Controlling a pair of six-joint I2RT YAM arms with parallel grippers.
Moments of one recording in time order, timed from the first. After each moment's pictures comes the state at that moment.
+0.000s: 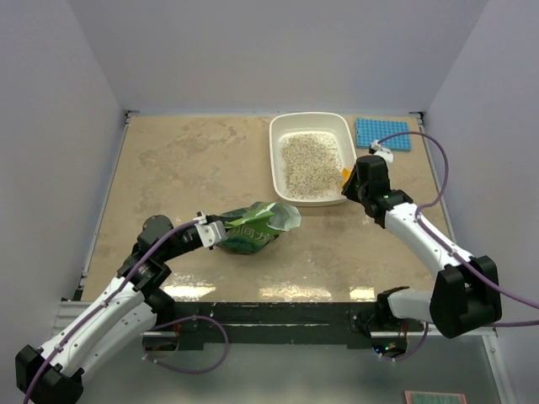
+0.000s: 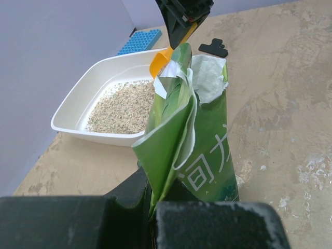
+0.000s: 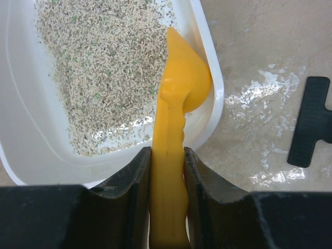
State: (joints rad) left arm -0.57 0.58 0.42 0.14 0.53 0.42; right arm 0.29 1.27 0.84 -0.25 0.28 0.61
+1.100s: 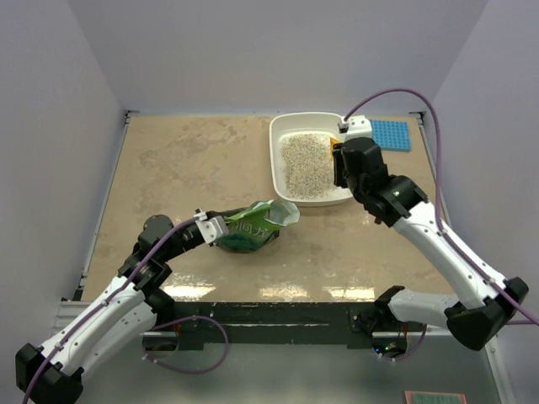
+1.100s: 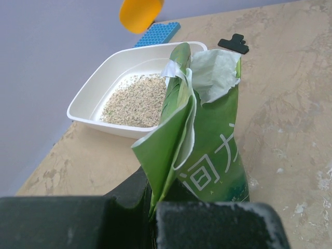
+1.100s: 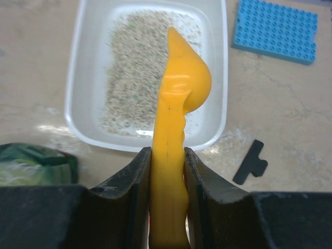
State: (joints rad) left arm -0.57 0.59 0.42 0.15 0.45 0.42; right arm 0.62 1.20 1.25 -0.63 0.52 0.20
